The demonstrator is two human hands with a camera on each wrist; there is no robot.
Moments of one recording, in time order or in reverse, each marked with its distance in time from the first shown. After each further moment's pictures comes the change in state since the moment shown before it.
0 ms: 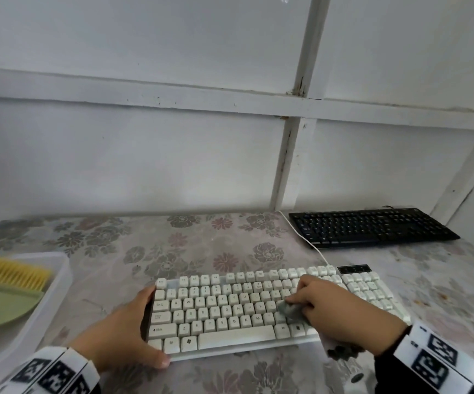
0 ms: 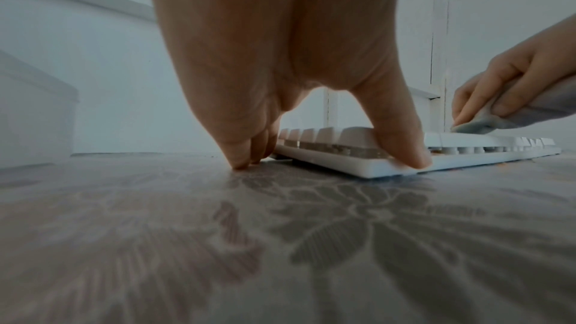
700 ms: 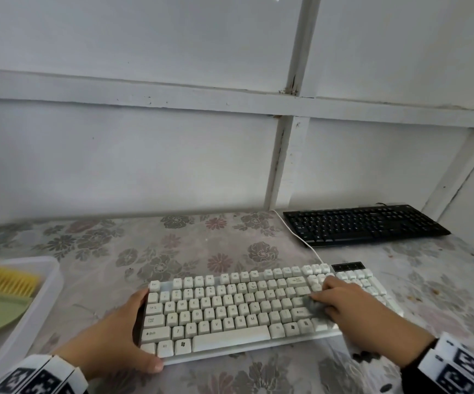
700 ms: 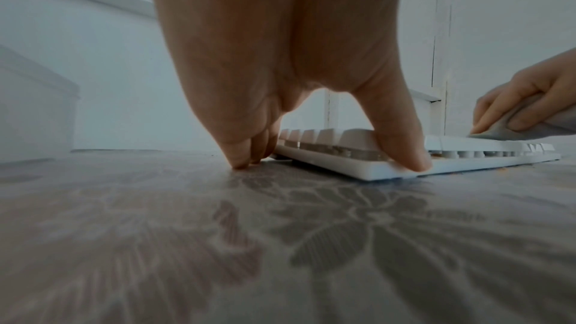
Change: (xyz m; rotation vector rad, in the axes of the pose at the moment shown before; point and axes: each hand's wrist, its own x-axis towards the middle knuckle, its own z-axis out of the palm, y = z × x) left_hand -0.001 0.004 0.000 -0.026 -0.005 0.010; right_hand -0.020 0.039 0.004 -0.051 0.094 0.029
